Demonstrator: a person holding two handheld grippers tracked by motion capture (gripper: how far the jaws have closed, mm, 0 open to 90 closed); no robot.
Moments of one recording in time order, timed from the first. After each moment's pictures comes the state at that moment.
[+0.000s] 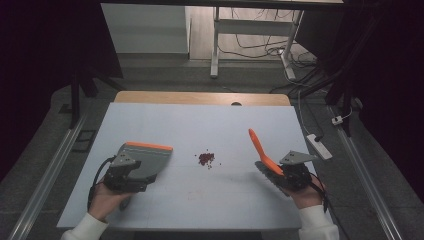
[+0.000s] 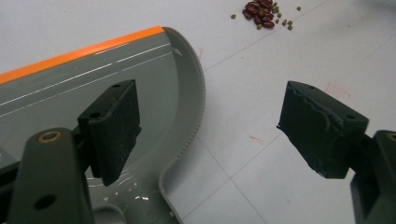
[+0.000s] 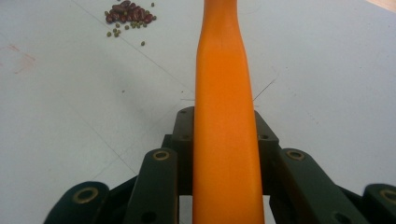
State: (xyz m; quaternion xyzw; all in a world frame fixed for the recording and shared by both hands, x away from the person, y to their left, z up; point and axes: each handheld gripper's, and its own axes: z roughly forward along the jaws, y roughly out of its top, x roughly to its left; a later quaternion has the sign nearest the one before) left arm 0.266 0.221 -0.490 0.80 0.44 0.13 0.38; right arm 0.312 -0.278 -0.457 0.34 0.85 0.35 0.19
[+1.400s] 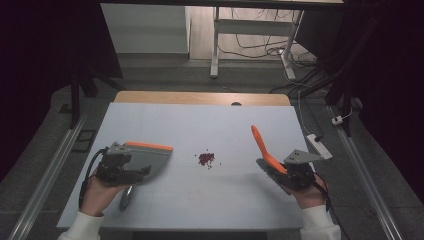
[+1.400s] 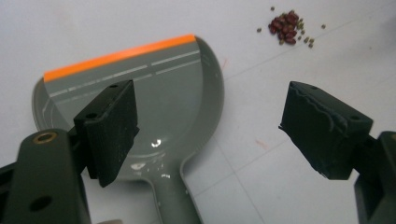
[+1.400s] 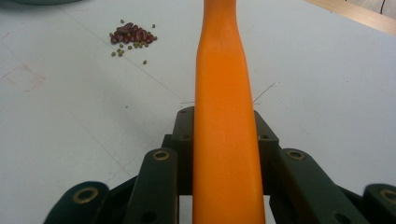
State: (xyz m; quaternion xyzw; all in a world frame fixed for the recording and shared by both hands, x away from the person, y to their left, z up) left arm 0.263 0.222 -0.447 0.78 0.51 0.14 0.33; right arm 0.309 -0.282 -0.448 0.34 0.84 0.37 0.20
